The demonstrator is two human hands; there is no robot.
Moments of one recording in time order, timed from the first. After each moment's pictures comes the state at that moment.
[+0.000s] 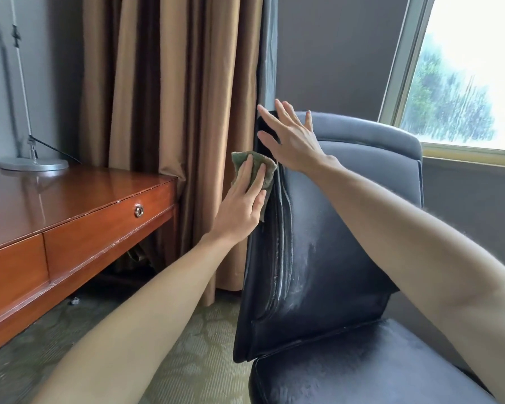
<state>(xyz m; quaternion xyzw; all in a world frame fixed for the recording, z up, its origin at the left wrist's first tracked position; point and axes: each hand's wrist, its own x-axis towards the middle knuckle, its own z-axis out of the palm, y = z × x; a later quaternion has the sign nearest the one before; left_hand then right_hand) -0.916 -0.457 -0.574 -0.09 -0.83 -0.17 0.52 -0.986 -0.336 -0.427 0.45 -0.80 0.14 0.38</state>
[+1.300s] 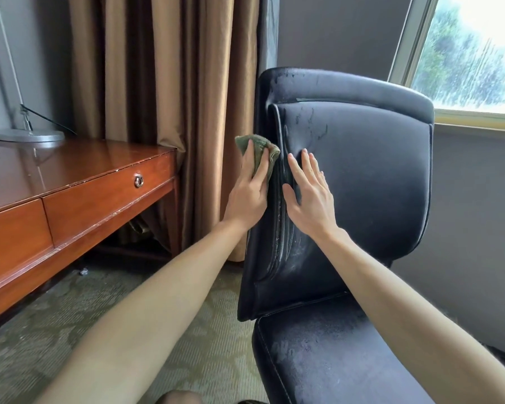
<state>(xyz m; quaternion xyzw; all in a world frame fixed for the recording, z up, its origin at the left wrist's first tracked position) -0.915 -0.429 -0.615 -0.07 -0.83 -0.25 0.50 -0.953 -0.279 -0.598 0.39 -0.79 0.31 0.37</state>
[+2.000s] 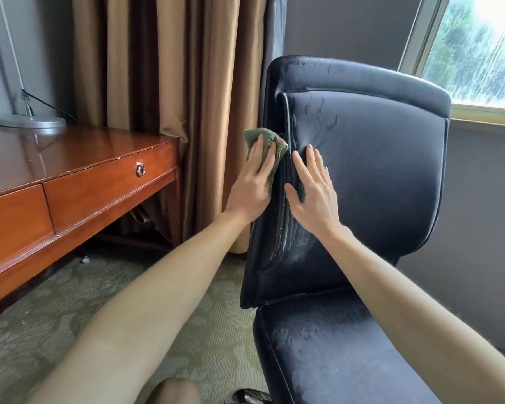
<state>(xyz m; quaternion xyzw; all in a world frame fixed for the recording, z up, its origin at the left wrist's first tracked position) -0.923 -0.437 -0.624 -0.09 -0.84 -0.20 0.50 -0.960 -0.279 -0.610 0.40 -0.79 0.29 0.37</state>
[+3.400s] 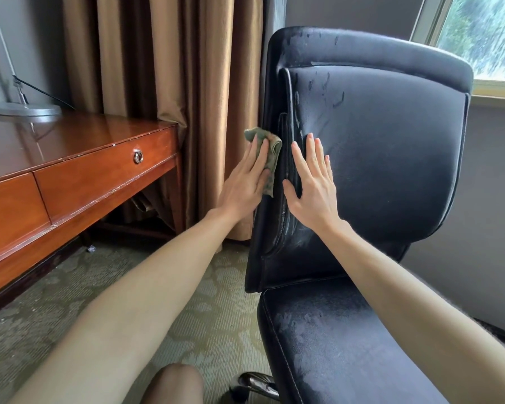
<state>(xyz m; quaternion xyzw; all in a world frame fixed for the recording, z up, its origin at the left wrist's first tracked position) -0.918 -0.449 -0.646 -0.07 -0.88 -0.21 0.42 -0.967 -0.283 -0.633 0.40 -0.78 0.26 0.40</state>
